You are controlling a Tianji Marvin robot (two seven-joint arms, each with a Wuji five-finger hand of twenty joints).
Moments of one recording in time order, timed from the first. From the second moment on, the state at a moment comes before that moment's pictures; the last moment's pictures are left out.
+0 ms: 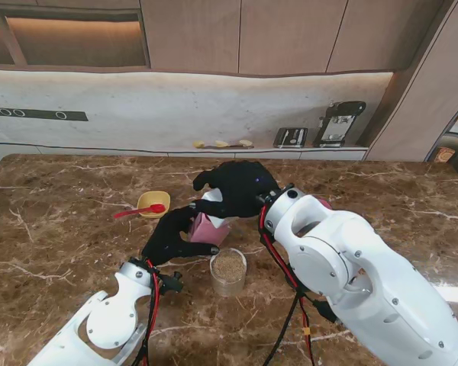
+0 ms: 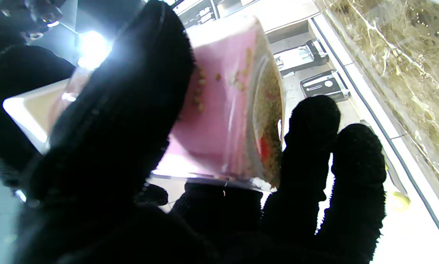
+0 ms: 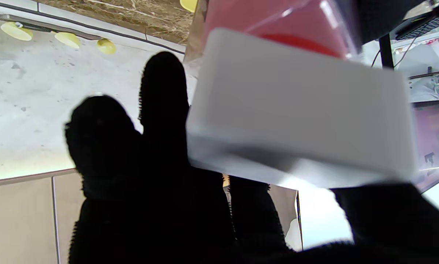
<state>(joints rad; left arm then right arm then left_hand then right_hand) 1.64 -1.19 -1.11 -1.64 0.14 -0.43 0.21 -1.34 -1.05 1.01 -2.08 -0.91 0.08 0.35 0.93 -0.89 0.54 -0.26 0.75 0.14 0.55 0.57 0.91 0.11 0.40 0.88 1.04 0.33 0.85 1.06 0.53 0.45 1.29 0.81 0.17 -0.23 0.81 -0.11 0.69 0.04 0.38 0.35 0.93 0.11 0.25 0.21 1.26 0.07 0.66 0.50 1.07 0.10 1.46 0.29</state>
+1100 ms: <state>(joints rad) 1.65 -1.19 -1.11 -1.65 0.14 -0.43 0.19 -1.39 -1.00 1.25 -2.15 -0.70 -0.18 0.58 0.93 -0.89 0.54 -0.26 0.75 0.14 0.55 0.57 0.91 0.11 0.40 0.88 1.04 0.33 0.85 1.06 0.53 0.45 1.29 0.81 0.50 -0.63 0.58 -0.08 0.42 0.00 0.20 0.53 0.56 -0.01 0.17 0.33 0.67 0.07 0.22 0.37 0.54 0.09 0.82 0.36</state>
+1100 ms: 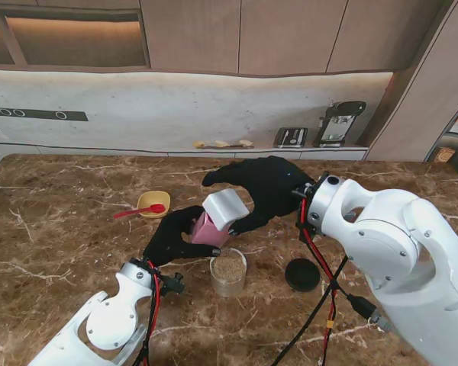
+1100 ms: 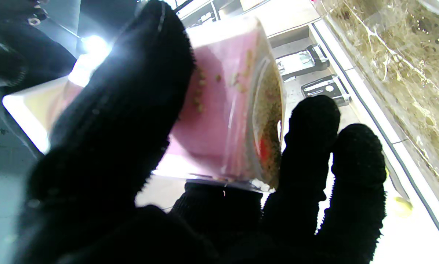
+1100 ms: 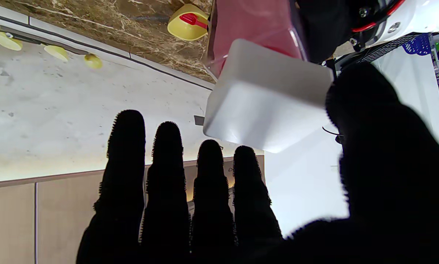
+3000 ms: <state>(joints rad) 1.64 -1.19 -1.10 -1.64 0.15 -0.42 0.20 -1.28 -1.01 1.15 -1.99 -0.57 -0.31 0.52 0.92 -0.89 0.54 -0.26 0.75 0.13 0.55 0.57 0.91 0.11 0.40 0.86 1.04 0.34 0.85 1.06 0.53 0.45 1.29 0.81 0.65 -0.91 0.98 -0.26 0.70 -0.09 0.36 0.33 0.89 -0.04 0.16 0.38 1.02 -0.02 0.42 0.53 0.78 0.03 1.14 0.36</state>
